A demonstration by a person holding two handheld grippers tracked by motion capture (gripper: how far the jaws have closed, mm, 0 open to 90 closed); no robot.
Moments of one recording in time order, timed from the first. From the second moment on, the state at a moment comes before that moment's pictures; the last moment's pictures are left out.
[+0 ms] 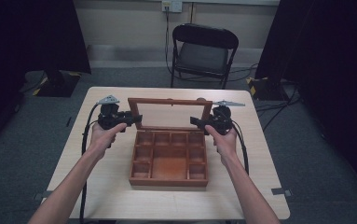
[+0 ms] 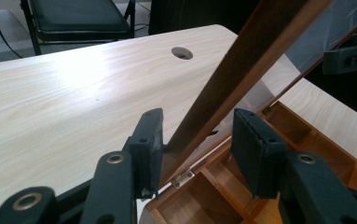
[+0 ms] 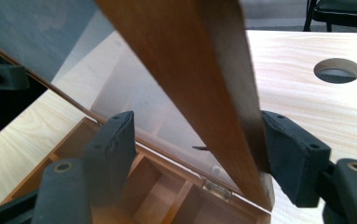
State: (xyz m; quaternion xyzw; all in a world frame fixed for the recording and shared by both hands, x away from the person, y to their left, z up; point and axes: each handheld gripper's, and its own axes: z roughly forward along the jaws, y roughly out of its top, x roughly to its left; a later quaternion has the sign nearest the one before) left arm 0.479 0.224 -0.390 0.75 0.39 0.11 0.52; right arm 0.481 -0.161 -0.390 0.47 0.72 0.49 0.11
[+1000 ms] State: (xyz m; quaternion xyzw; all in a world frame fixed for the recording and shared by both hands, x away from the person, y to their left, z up) left arm 0.455 0.226 -0.391 0.76 0.38 0.10 0.51; right arm 0.450 -0.170 -0.385 0.46 0.73 0.49 0.12
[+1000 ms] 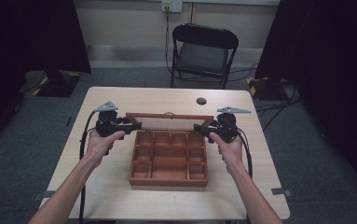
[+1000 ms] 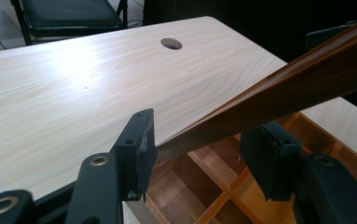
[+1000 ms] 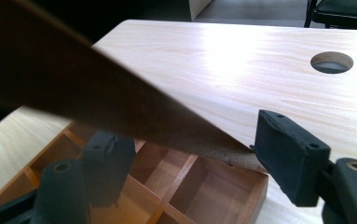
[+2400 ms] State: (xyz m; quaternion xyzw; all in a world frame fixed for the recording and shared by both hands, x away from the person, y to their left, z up) left arm 0.448 0.222 -0.389 0.75 0.39 0.12 0.51; right arm 0.445 -0.217 -0.396 0.52 0.71 0.45 0.14
